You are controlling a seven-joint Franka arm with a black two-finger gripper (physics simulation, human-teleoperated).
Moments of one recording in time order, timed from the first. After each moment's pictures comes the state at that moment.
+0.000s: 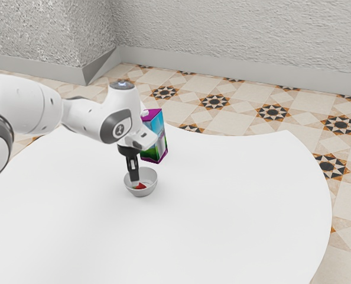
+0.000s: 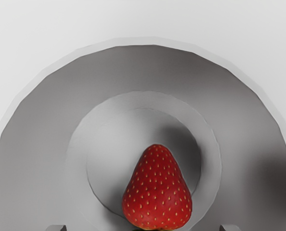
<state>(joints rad) -0.04 0.46 0.04 -1.81 0.07 2.23 0.80</state>
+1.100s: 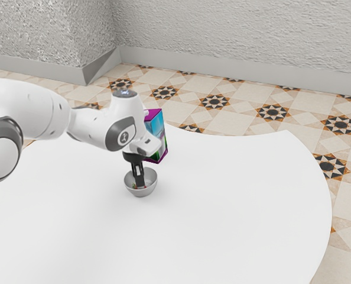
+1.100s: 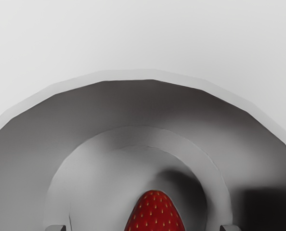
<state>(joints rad) -0.05 0.51 0.04 -1.80 0.02 2.30 0.81</state>
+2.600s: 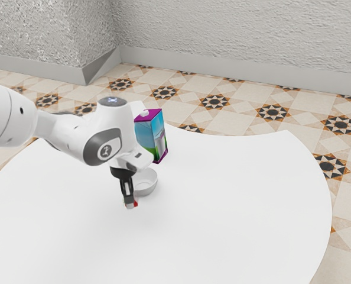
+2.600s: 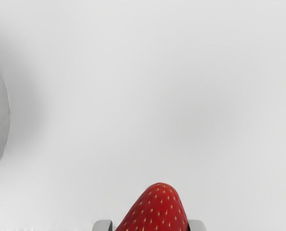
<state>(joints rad) -0.11 0.18 0.00 -2.19 0.05 2.31 0.69</state>
